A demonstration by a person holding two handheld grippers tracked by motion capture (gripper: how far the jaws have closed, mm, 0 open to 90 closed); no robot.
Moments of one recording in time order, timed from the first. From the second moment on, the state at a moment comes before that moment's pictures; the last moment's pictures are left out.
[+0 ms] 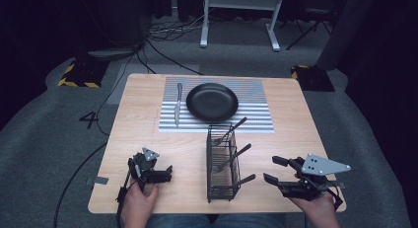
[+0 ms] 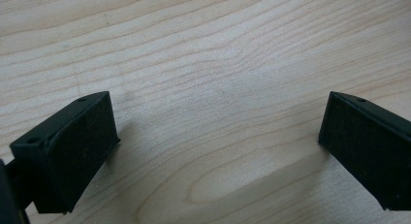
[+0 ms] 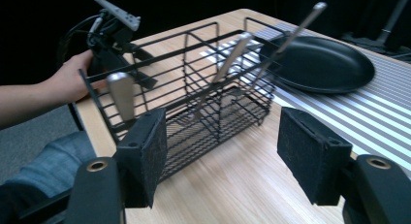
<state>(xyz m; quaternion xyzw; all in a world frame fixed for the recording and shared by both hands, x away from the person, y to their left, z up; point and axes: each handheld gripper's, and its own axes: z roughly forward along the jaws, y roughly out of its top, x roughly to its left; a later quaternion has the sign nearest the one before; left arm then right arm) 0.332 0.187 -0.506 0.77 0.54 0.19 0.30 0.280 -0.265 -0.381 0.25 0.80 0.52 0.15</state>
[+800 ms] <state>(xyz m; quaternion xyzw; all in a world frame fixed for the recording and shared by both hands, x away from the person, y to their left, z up) 0.332 0.187 -0.506 0.77 0.54 0.19 0.30 0.274 -0.222 -0.393 0.18 0.84 0.51 0.08</state>
